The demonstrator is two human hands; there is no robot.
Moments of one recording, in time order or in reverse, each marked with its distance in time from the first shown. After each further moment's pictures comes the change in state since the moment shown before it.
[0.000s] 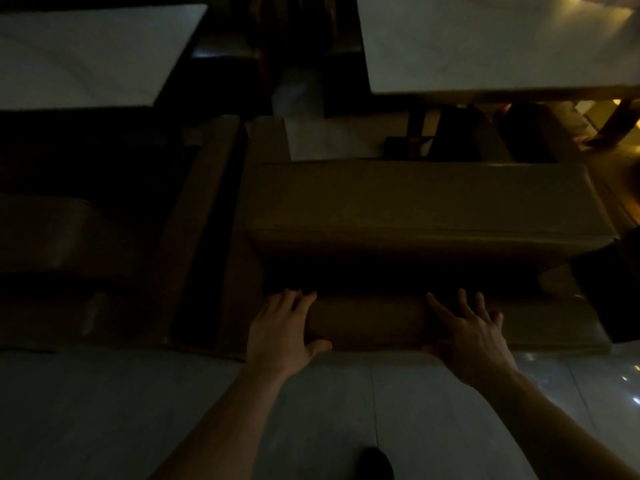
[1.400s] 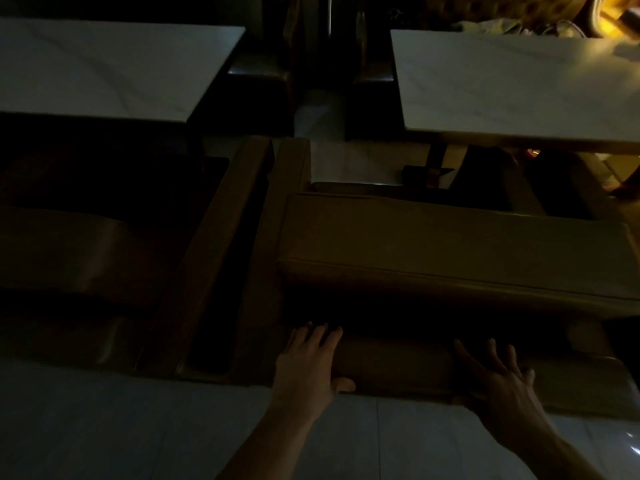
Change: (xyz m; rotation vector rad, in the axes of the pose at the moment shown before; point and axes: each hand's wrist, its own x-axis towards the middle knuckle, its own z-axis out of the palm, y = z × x) left_hand 0.020 -0.020 0.007 -0.047 0.035 0.013; right_hand 0.026 -0.010 -0.002 0.009 -0.151 0.031
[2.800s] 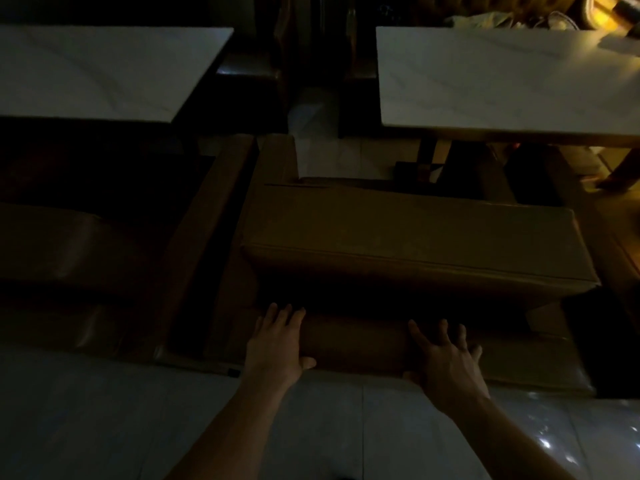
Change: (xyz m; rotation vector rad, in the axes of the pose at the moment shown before) left_hand 0.008 0.037 -0.013 0.010 -0.134 -0.199; right_hand 0.000 -0.003 -0.010 -0.071 0.075 -0.035
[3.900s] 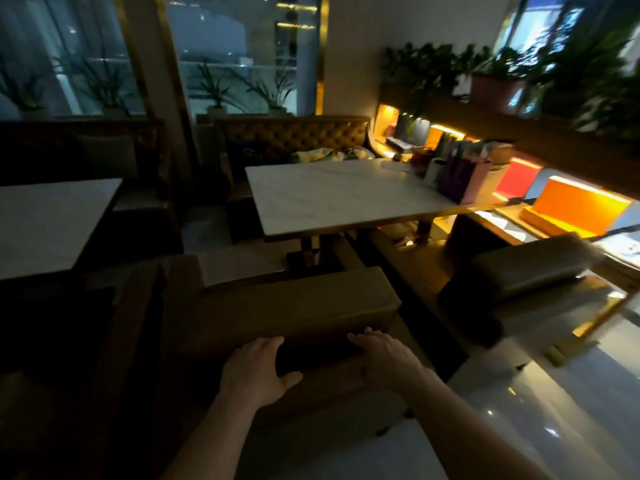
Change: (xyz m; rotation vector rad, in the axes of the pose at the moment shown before) left_hand -0.104 0.101 -0.174 0.024 -0.022 0.355; right_hand -0.173 0.006 -0.169 0.207 0.140 0.103
